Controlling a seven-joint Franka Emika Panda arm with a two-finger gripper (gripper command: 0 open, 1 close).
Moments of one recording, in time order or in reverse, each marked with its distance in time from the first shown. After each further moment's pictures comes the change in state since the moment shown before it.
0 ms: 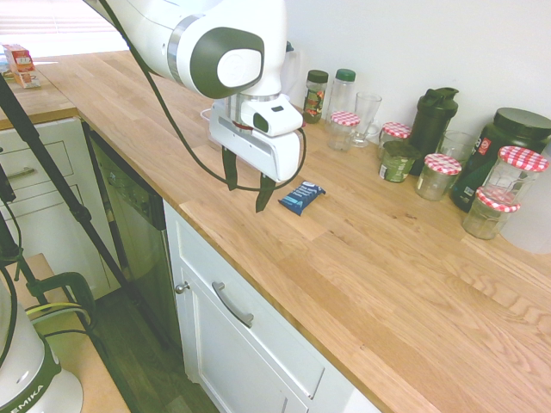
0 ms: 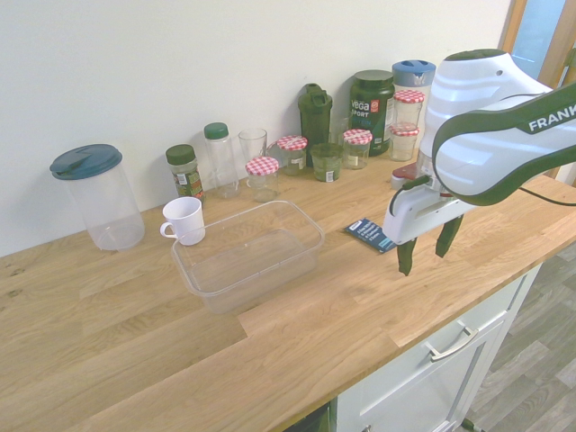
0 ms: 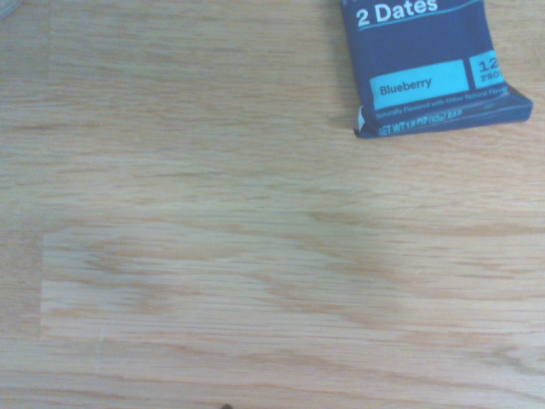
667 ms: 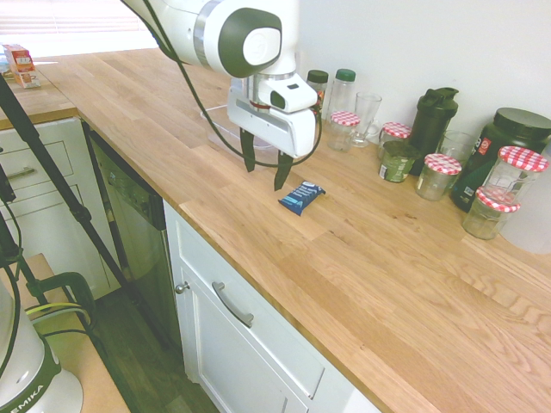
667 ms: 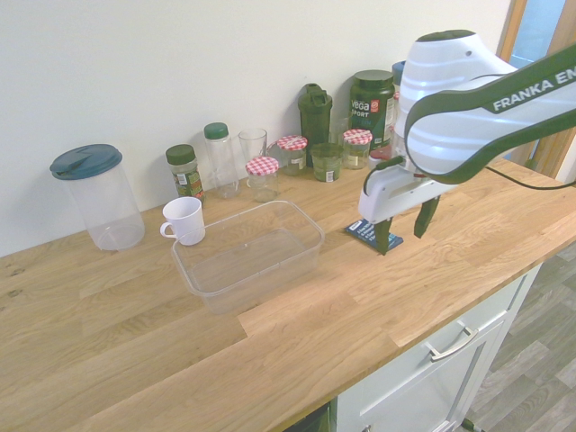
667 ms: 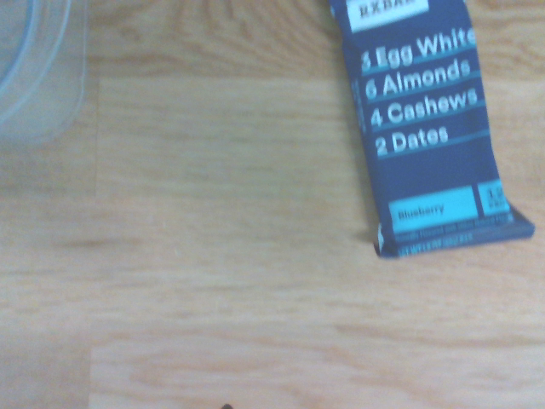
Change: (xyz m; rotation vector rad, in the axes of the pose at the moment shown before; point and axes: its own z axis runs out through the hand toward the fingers) arm 0.030 -0.054 -0.019 0.004 0.061 0.015
